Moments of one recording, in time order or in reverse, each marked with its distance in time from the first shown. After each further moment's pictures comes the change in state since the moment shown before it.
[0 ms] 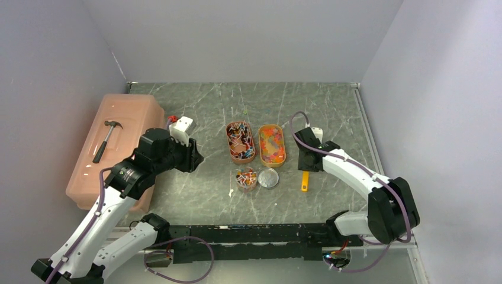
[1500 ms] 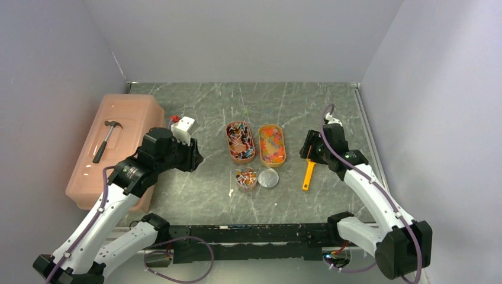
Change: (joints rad) left arm 0.000 0.027 -0.011 0.001 -0.026 0.000; right arm -0.208 -0.271 -0.050 0.135 -0.257 -0.054
